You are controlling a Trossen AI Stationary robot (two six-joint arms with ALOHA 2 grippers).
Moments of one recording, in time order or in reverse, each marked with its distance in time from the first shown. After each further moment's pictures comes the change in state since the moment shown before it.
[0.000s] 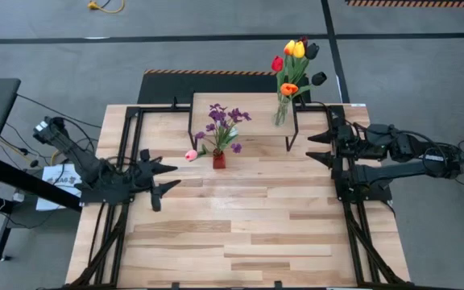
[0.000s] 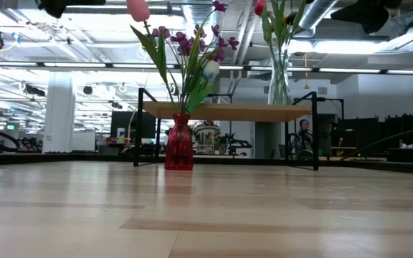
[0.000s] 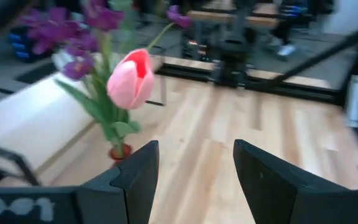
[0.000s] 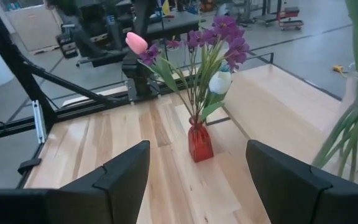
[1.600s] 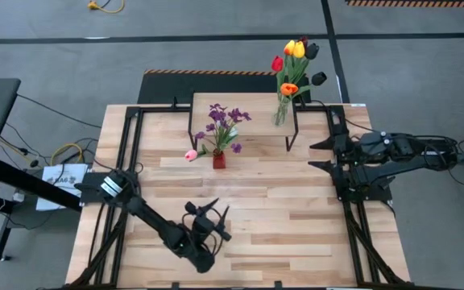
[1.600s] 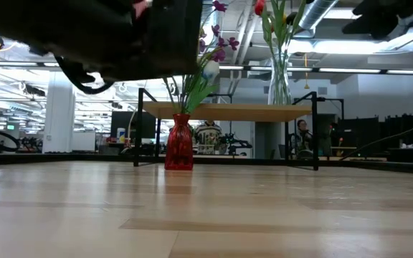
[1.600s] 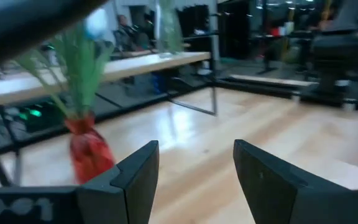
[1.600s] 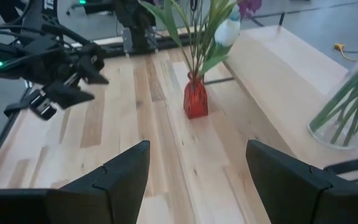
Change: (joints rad) left arm -0.004 1.290 0.404 0.568 -0.650 -0.274; right arm 0.144 -0.003 0.000 -0.179 0.116 -0.017
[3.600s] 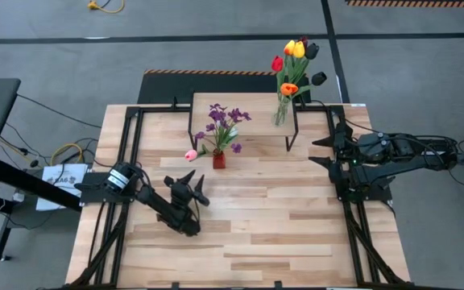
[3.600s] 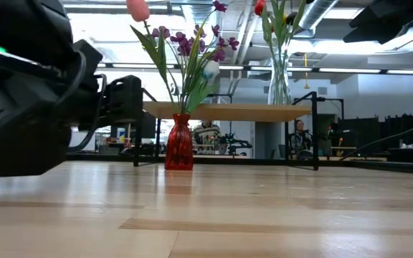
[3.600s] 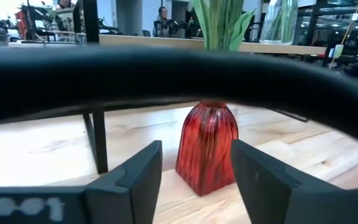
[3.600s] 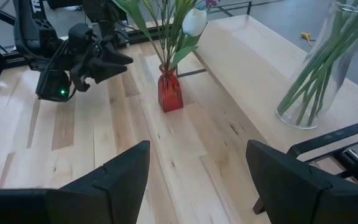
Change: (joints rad) left arm 0.160 0.003 -0.188 -1.209 -0.014 -1.538; right arm 0.000 0.000 0.000 -0.061 0.106 0.051
